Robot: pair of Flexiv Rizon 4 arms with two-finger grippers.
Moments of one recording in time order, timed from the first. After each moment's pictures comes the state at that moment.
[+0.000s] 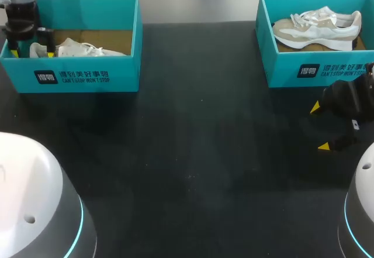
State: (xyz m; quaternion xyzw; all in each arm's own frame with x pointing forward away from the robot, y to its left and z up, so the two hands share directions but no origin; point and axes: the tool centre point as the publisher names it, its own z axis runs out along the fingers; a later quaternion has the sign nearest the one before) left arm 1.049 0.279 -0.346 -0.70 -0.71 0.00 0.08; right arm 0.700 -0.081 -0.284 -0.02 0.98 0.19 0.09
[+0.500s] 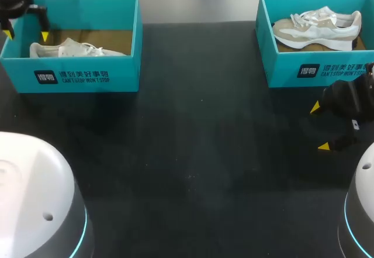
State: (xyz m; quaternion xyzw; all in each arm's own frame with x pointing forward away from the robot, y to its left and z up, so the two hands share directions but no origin) left arm 1.042 0.267 -0.263 -0.70 -0.71 -0.01 0.05; right arm 0.700 -0.081 -0.284 -0.02 0.98 0.19 0.09
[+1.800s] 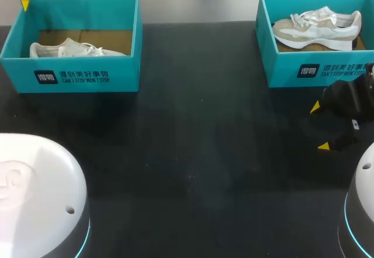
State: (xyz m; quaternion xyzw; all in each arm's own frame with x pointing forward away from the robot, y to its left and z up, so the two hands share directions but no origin) left arm 0.995 0.262 -0.137 -0.70 -0.72 -0.02 0.03; right arm 0.702 -0.084 -0.283 0.00 0.98 0.19 0.10
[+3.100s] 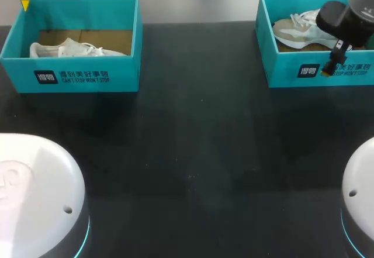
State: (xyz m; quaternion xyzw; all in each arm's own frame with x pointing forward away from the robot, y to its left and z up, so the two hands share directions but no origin) left arm 0.996 0.262 -0.137 -0.70 -0.72 -0.02 0.03; right arm 0.864 -0.146 -0.229 0.30 0.94 0.05 0.12
